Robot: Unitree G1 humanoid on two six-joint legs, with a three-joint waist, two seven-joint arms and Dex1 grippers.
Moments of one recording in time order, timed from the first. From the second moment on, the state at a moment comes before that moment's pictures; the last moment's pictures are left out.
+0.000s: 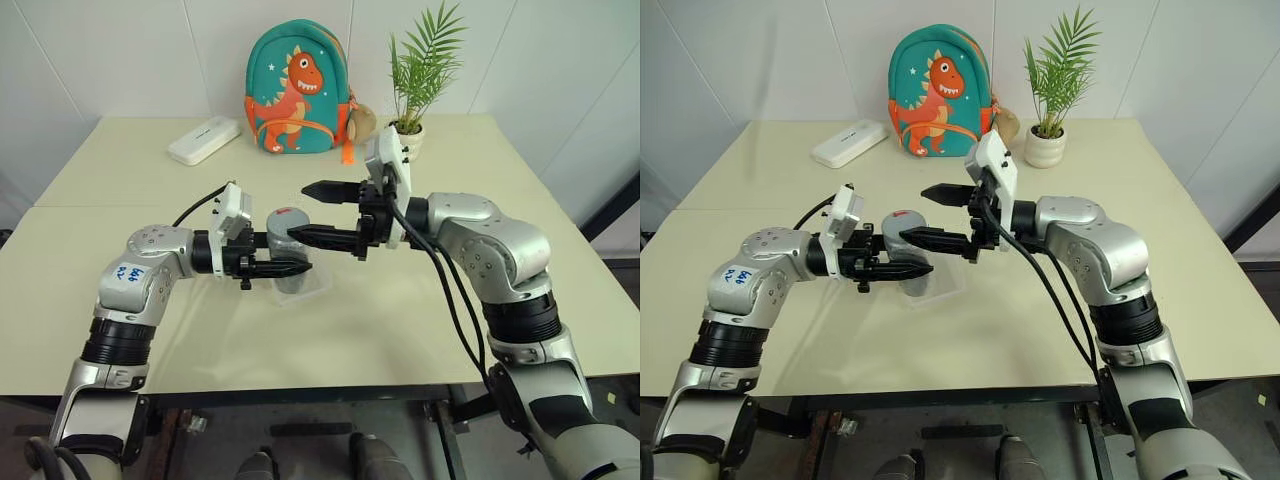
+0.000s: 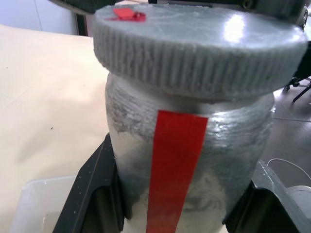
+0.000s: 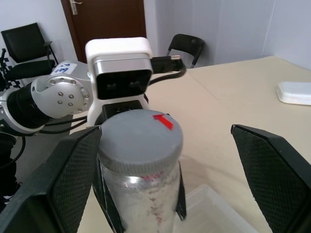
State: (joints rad) left arm -0.75 0.60 -0.01 0.09 -0.48 0.51 -1.20; right arm -0.97 -0.40 0.10 -0.05 0.59 0.75 0.92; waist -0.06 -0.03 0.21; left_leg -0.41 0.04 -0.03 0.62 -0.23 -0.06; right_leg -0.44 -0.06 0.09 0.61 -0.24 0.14
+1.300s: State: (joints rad) left arm -0.75 0.60 -0.01 0.09 -0.48 0.50 -1.21; right arm -0.98 -0.34 0.08 -0.07 0.72 0.90 0.85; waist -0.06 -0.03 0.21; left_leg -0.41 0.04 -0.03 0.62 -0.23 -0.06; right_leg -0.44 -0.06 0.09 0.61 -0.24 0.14
